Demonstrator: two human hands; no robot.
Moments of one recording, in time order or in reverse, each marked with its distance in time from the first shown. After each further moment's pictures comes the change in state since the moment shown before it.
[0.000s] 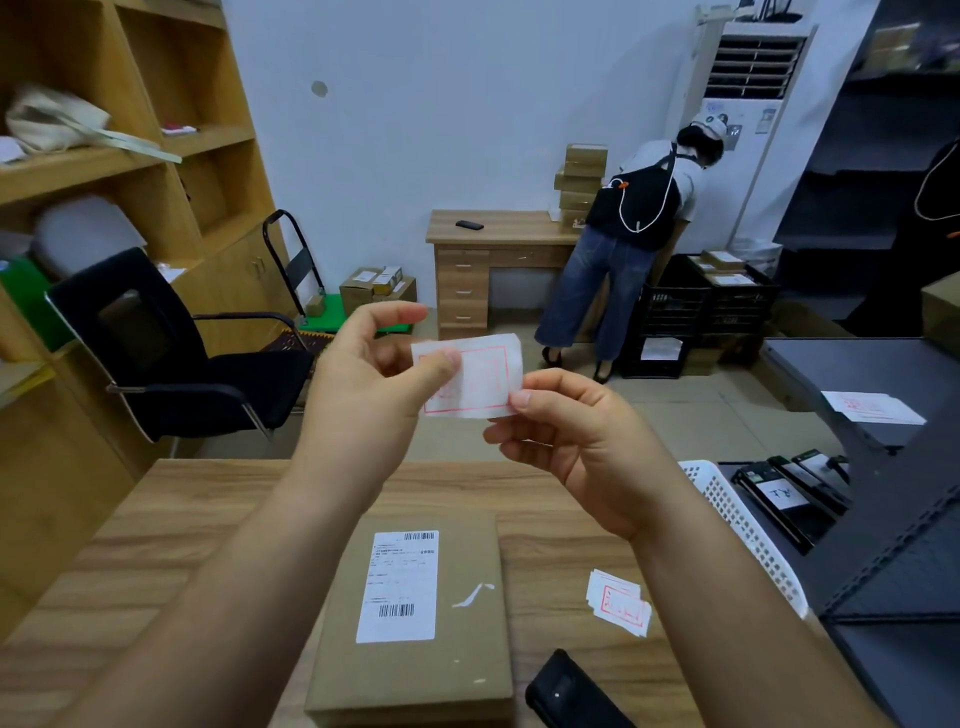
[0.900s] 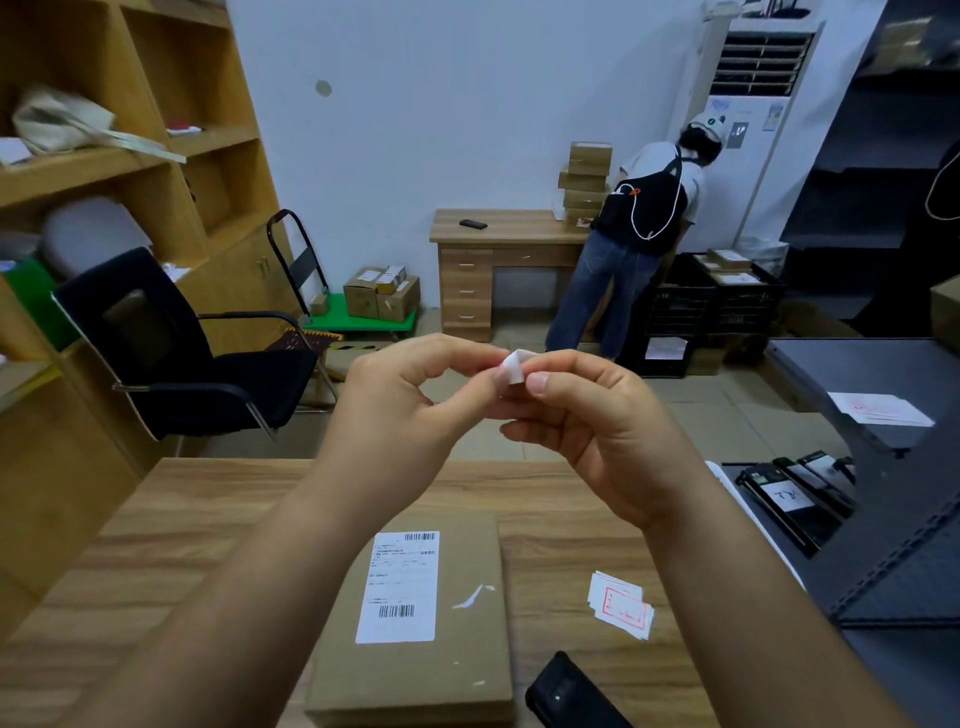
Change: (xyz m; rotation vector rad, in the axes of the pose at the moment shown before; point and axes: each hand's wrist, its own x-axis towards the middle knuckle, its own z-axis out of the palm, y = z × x) left_hand -0.010 0.009 0.006 0.291 -0.196 0.385; right_hand -0.005 -0.019 0.001 -0.013 -0.081 -0.111
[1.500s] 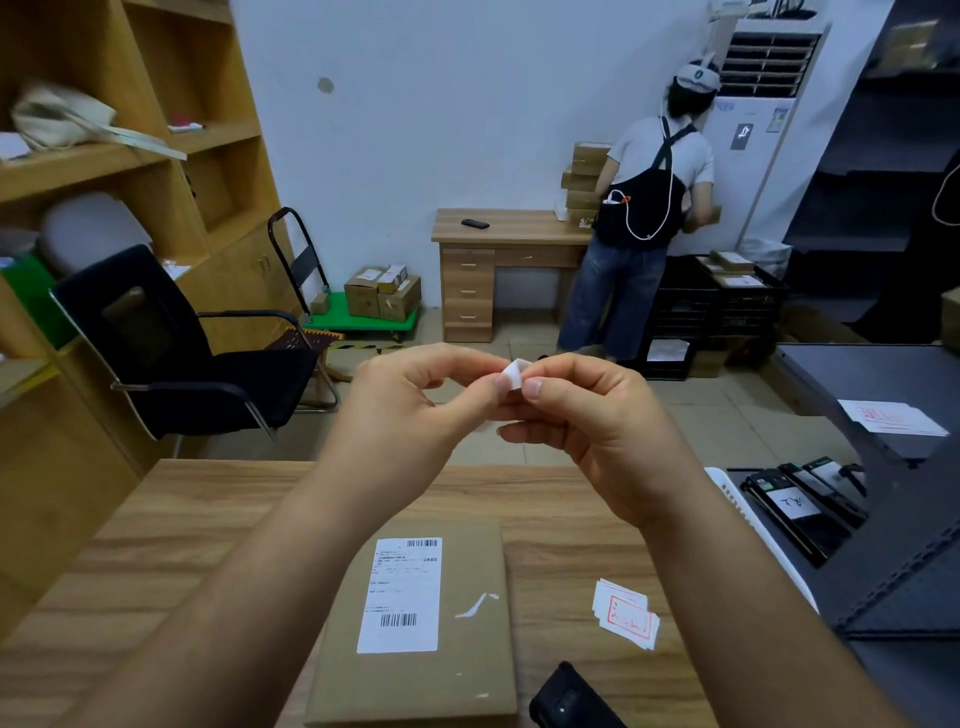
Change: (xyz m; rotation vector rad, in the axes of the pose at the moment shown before) left_hand 0.009 -0.013 -0.003 -0.048 -0.057 -0.132; right_hand 0.015 0.007 -0.001 -0.106 0.044 -0.035
